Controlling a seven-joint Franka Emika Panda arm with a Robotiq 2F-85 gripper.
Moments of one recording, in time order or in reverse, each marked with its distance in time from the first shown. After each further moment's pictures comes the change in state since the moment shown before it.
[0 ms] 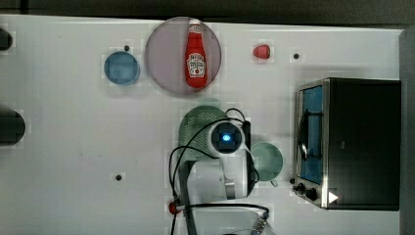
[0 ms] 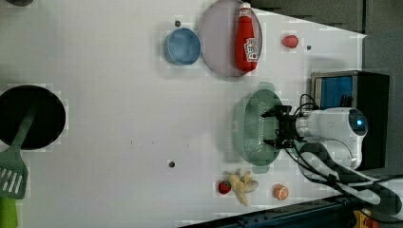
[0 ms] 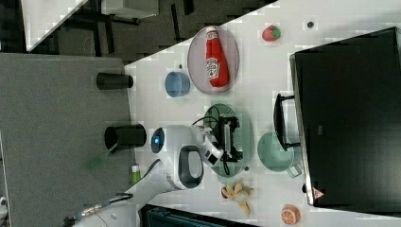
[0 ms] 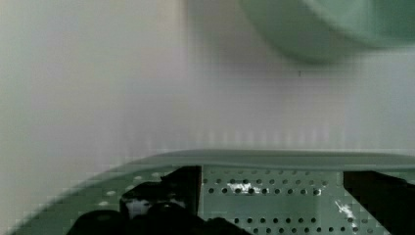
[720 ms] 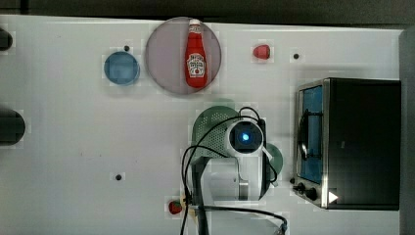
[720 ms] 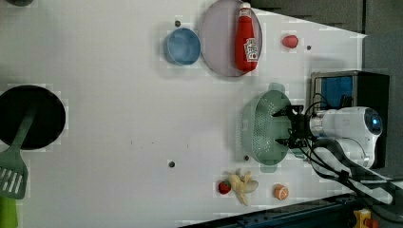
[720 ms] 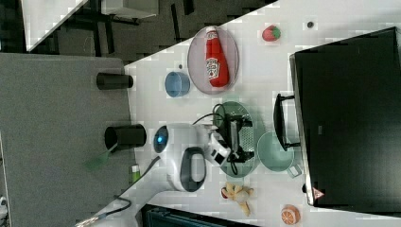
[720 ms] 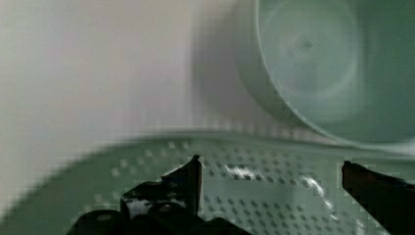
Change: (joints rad) arm -0.049 -0.058 -0.004 0.008 0.016 -0.069 -0.159
